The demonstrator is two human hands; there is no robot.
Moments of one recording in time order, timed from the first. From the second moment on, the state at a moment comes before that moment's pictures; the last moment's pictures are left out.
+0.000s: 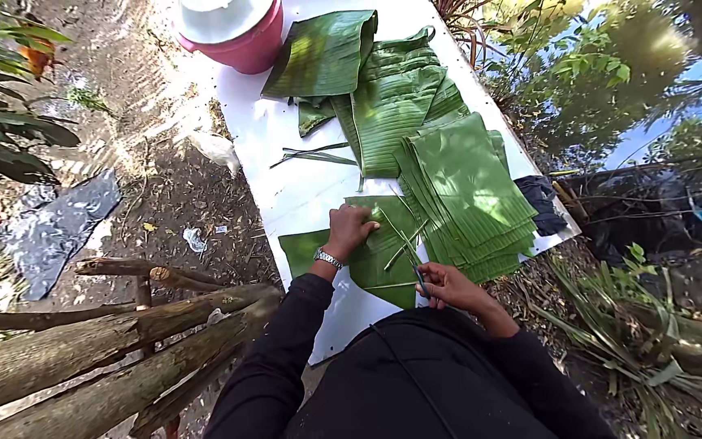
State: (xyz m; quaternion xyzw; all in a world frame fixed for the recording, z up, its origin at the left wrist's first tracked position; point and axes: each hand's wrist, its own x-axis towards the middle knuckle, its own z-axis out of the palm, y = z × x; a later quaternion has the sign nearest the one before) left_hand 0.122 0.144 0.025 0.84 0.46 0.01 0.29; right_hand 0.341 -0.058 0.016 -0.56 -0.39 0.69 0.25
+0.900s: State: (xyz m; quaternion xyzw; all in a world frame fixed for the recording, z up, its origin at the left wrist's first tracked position) left_hand 0.079 0.161 0.024 0.64 0.38 0.06 0.67; right_hand 0.348 -0.042 0.010 -0.53 -0.47 0.66 0.26
